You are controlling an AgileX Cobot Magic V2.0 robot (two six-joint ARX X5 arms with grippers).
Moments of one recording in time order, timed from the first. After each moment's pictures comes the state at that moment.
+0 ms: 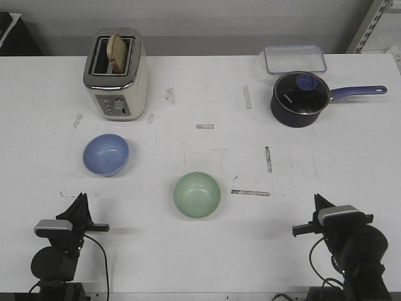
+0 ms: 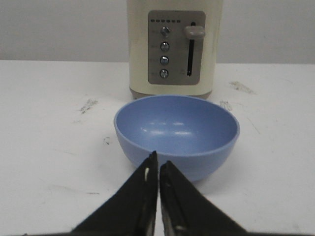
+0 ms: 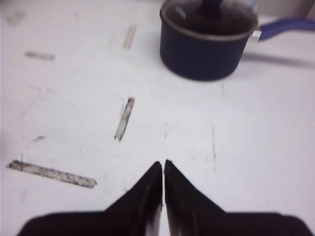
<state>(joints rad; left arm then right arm) 0.01 0.01 0.03 0.09 0.00 -0.03 0.01 0.34 0.54 -0.53 -0.10 -0.10</state>
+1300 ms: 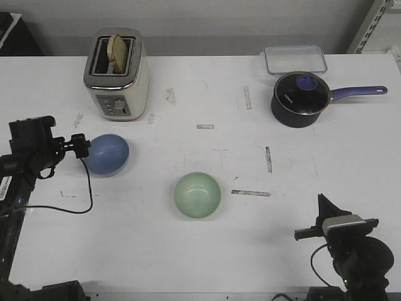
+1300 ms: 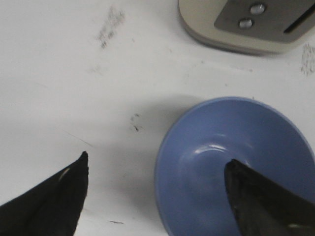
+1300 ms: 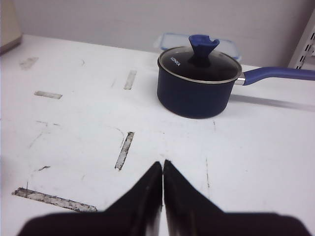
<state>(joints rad) 0.19 1.41 1.21 -0.53 0.16 -0.05 0.01 0.28 0.54 -0.51 -0.10 -0.10</state>
